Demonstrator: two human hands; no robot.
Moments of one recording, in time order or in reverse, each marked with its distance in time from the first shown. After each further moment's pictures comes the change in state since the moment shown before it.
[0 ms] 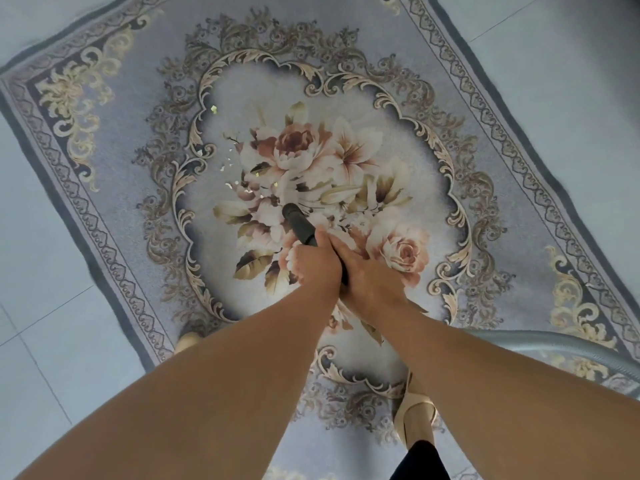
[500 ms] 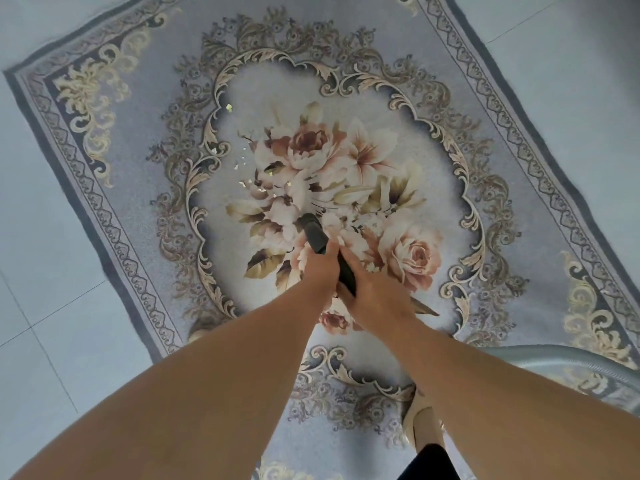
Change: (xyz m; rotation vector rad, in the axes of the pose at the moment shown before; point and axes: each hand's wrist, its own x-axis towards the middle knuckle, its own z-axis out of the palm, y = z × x) left_hand 0.012 -0.007 -0.031 0.003 -0.309 -0.162; right_hand -0.005 -0.011 0.019 -0.051 -0.019 0.013
